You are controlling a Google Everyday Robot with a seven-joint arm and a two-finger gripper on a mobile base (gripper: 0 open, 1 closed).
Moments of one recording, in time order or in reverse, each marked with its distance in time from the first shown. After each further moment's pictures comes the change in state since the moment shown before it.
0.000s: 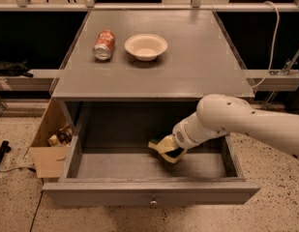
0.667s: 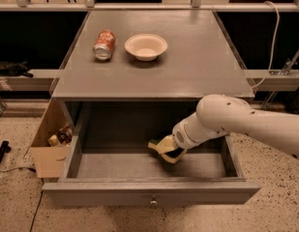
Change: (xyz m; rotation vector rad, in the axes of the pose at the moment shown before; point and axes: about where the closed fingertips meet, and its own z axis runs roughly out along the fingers) arm 0.000 0.000 0.000 0.000 0.000 0.000
